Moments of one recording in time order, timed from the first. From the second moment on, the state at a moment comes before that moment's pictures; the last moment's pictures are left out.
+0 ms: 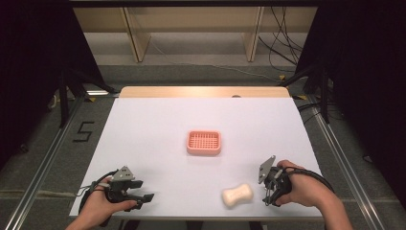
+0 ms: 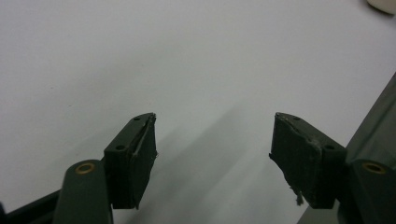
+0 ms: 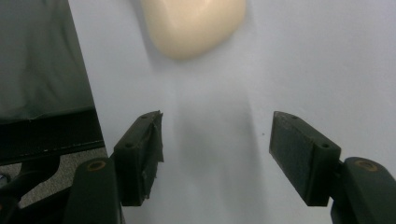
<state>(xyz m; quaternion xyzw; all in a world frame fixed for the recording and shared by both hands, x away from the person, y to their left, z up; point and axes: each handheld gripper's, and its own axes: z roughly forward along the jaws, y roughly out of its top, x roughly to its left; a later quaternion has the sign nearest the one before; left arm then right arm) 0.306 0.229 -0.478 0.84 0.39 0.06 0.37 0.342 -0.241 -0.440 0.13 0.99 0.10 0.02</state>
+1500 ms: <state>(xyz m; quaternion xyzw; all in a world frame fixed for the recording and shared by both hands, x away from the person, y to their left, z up) 0.305 0.229 -0.476 0.84 0.38 0.06 0.37 0.352 -0.183 -0.438 0.02 1.00 0.05 0.02</state>
